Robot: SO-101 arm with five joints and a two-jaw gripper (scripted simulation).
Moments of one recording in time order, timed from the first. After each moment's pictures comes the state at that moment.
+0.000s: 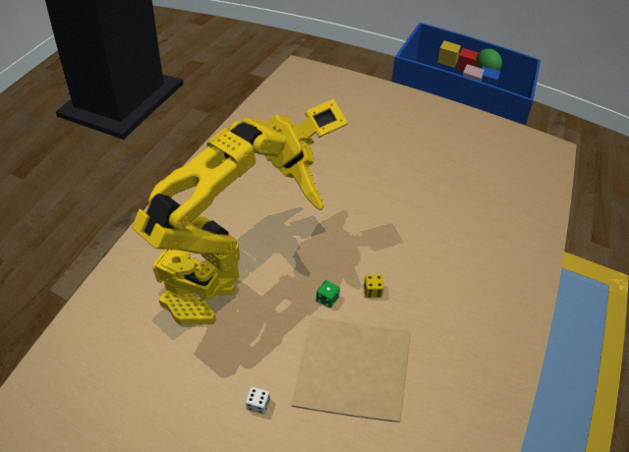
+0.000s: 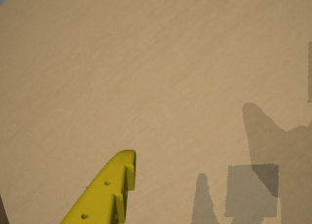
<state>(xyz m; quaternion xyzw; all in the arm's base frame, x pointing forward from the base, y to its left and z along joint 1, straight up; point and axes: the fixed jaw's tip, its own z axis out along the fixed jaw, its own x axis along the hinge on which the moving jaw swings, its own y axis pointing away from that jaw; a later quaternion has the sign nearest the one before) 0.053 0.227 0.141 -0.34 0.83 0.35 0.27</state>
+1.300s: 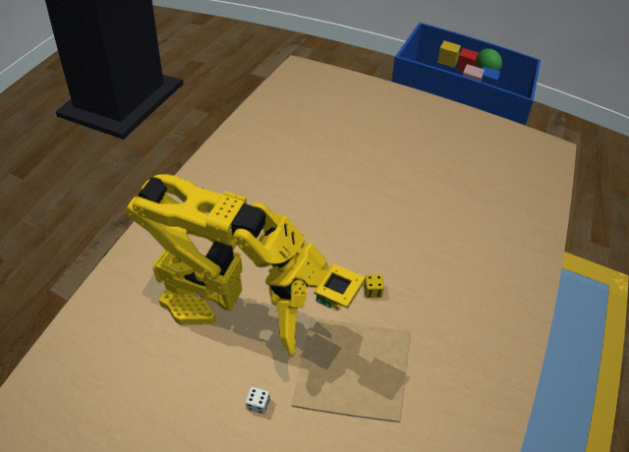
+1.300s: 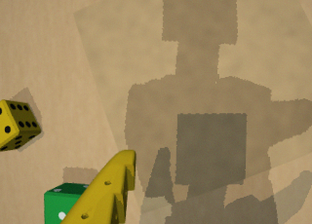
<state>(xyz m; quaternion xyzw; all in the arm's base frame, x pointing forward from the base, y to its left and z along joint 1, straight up) 0.184 0.023 0.076 0.08 0.94 0.06 0.34</state>
